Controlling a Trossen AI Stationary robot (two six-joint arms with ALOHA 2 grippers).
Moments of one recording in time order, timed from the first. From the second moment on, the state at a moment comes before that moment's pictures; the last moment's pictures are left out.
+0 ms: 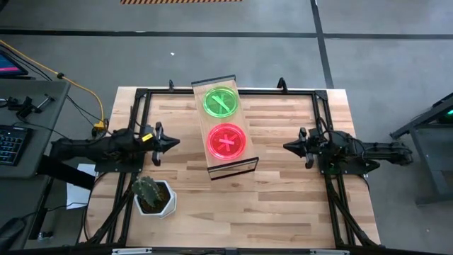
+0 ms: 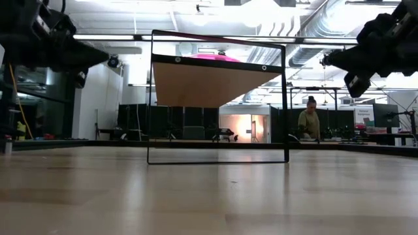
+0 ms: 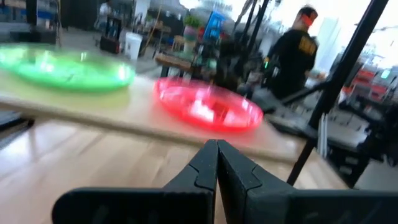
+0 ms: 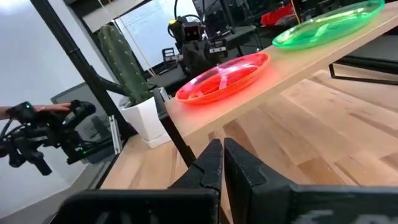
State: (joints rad) left arm 0.03 0.07 0.01 0.09 -0.10 -0.26; right arm -0.03 0.02 0.01 0.00 -0.01 0.43
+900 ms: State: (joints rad) left arm 0.03 0.00 0.01 0.02 -0.08 -0.26; right arm -0.02 0.00 0.02 0.00 0.00 0.43
